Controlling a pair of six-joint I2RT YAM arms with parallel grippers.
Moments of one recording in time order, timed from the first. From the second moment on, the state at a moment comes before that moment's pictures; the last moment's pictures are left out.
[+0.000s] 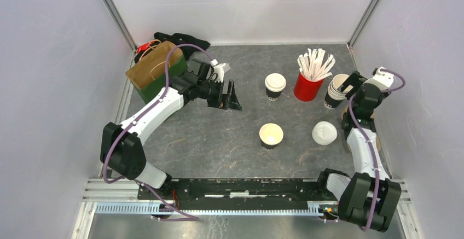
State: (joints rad) left arm -0.49 1.51 1.24 -0.57 0.61 -0.33; right arm -0.29 1.05 0.56 0.37 0.23 0.22
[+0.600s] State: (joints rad) left arm -0.49 1.59 1.36 -0.63 0.64 -0.33; right arm -0.18 1.22 0.80 -0.66 -0.25 -0.01
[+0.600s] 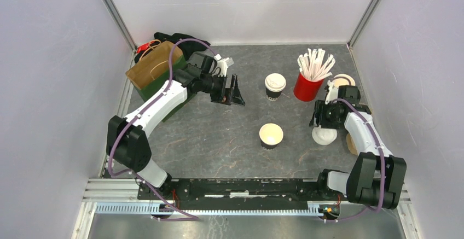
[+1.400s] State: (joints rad) left arm -0.49 1.59 1.35 -0.63 0.66 -0.33; right arm -0.17 1.23 0.72 -0.66 -0.36 -0.04
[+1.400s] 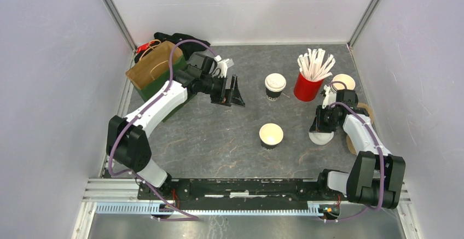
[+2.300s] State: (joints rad) left arm -0.49 1.58 1.33 -0.63 0.66 -0.36; right arm -0.19 1.21 0.71 -0.66 -0.37 -0.04
